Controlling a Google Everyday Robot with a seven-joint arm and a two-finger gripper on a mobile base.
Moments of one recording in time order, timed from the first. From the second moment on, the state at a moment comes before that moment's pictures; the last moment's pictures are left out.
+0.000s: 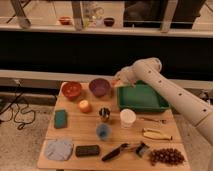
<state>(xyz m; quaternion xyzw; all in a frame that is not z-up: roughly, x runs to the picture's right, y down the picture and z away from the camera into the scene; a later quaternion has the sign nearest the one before) 0.089 -0.062 0.831 -0.06 -0.22 0.00 0.97</state>
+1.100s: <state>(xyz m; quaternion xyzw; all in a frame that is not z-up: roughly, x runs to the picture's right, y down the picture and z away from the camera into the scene) 0.161 -0.059 0.887 -0.08 -0.09 0.06 0.99</state>
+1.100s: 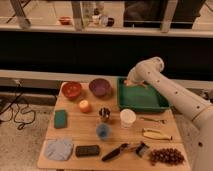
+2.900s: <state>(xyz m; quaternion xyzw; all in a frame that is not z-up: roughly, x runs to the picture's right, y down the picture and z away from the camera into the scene) 0.161 -0.055 0.891 -0.08 -0.10 0.07 0.99</state>
